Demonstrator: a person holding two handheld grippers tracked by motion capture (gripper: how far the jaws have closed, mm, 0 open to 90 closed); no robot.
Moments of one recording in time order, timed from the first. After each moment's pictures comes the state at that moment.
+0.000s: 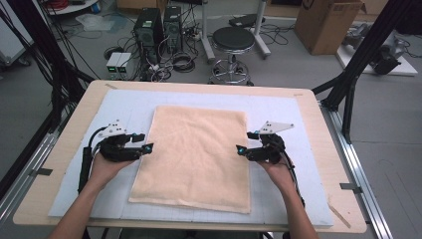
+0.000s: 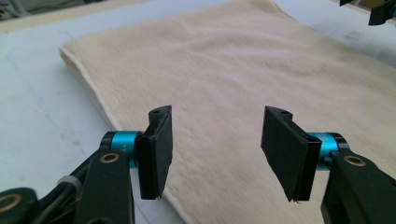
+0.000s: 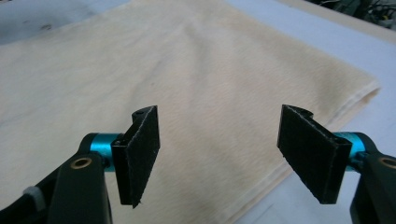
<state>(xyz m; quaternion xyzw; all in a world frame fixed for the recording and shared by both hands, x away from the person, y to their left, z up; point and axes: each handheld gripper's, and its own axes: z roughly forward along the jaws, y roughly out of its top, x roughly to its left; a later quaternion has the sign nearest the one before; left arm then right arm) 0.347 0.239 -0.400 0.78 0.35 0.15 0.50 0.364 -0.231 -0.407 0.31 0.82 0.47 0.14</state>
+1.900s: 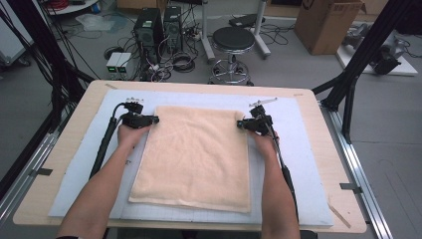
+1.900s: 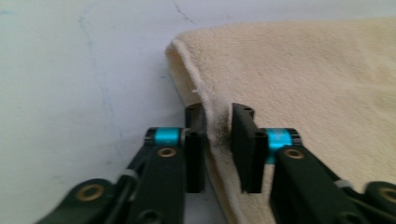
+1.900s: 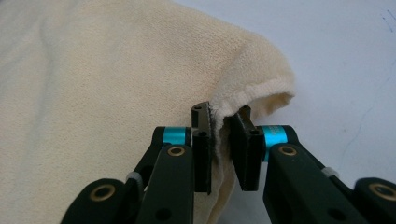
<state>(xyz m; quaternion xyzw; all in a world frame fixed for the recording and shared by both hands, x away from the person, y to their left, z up) 0.476 0.226 -0.446 0.73 0.53 0.13 0.42 0.481 -0.224 -0.442 0.43 0.80 0.40 0.10</state>
